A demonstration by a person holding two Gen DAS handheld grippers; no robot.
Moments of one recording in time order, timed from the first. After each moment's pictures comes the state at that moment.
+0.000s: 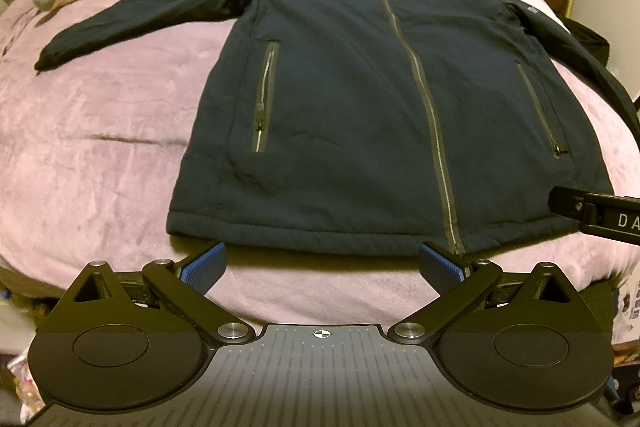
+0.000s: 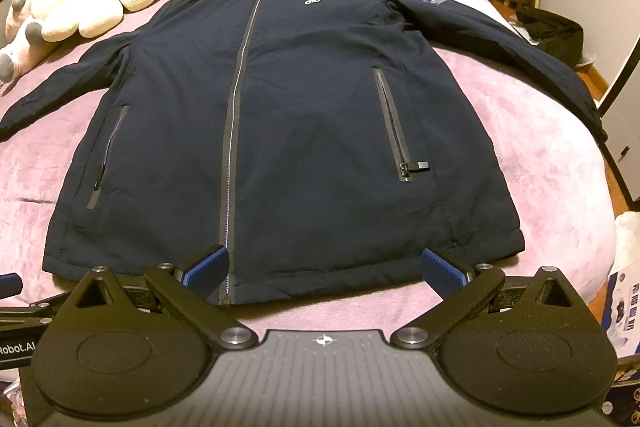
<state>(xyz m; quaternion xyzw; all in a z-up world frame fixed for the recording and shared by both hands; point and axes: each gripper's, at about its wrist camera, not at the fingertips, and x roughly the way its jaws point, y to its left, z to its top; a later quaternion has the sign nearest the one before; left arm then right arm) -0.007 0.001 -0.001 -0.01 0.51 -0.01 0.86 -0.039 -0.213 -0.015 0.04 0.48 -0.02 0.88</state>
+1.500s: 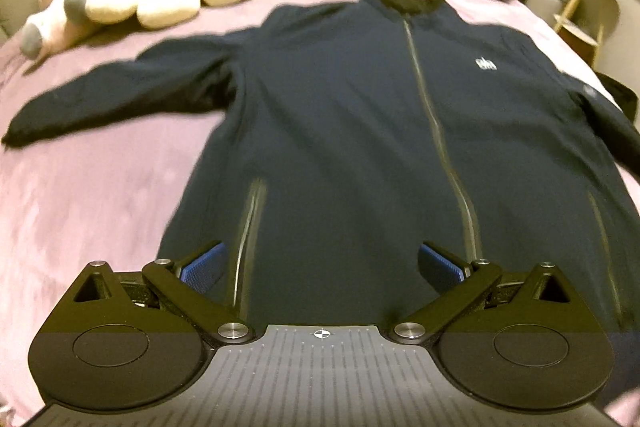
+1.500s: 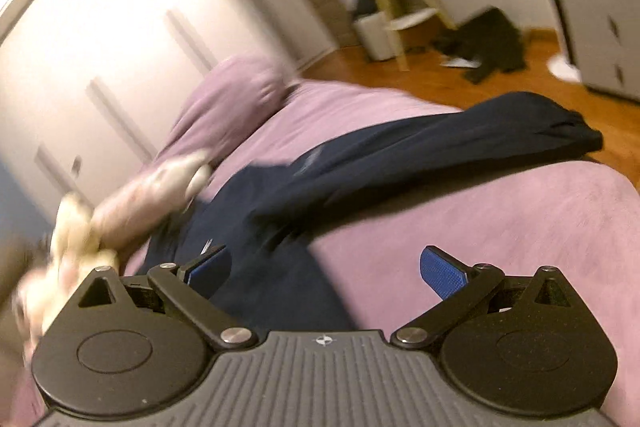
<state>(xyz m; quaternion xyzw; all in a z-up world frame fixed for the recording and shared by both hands) 0.182 -0.007 -0.029 -0.02 0.44 0.03 0.90 0.066 -0.482 -0.065 0.38 0.21 -0.12 0.89</state>
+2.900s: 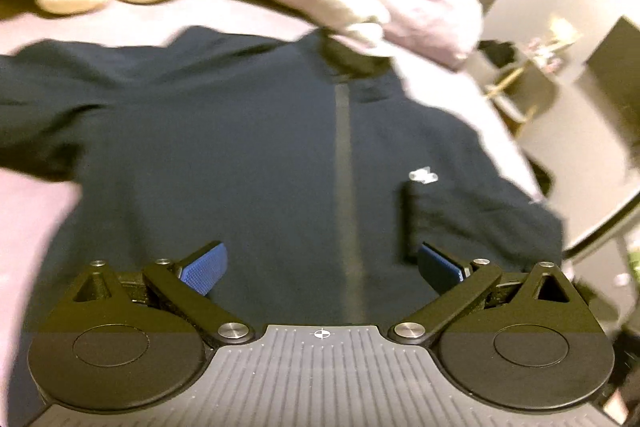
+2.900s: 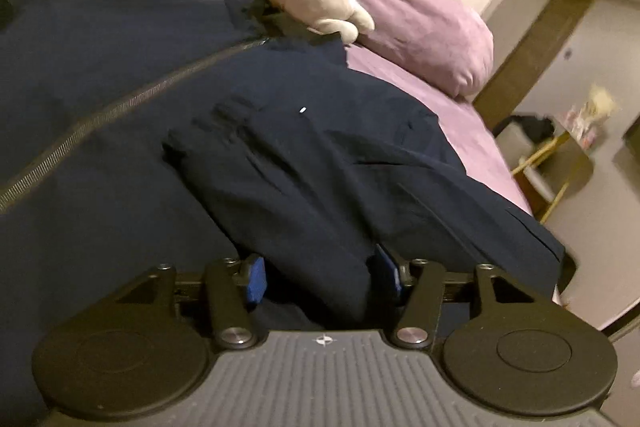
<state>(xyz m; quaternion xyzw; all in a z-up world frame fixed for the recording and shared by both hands) 0.315 -0.003 -0.042 -0.19 0.41 -0.11 0.88 0.255 -0.263 -0.137 -0.18 0.32 0.04 0.93</state>
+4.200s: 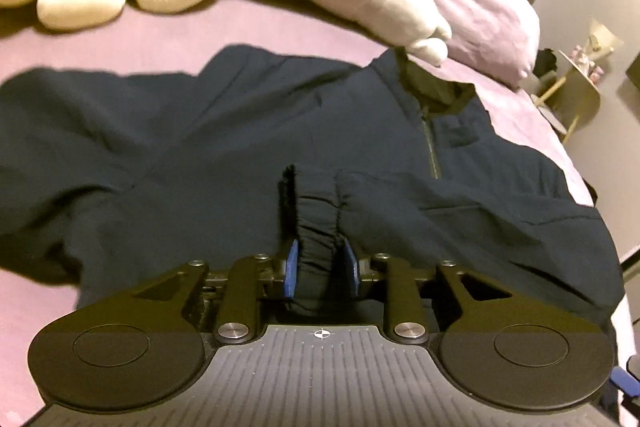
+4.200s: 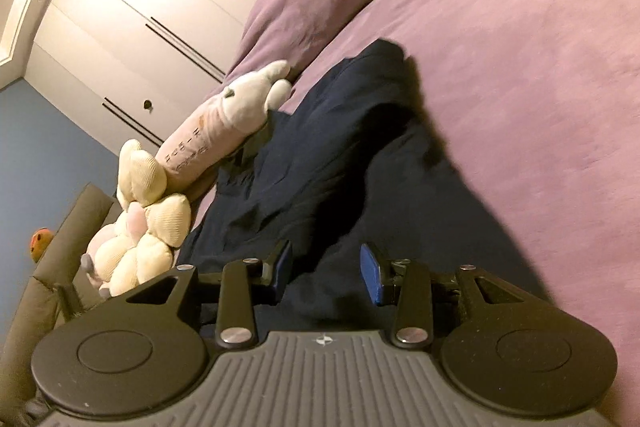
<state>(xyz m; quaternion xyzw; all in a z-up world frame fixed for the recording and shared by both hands) 0.415 0.040 -0.093 -0.17 0.42 -0.04 0.89 0.208 -0.397 -0.130 0.40 0.30 0.09 0.86</state>
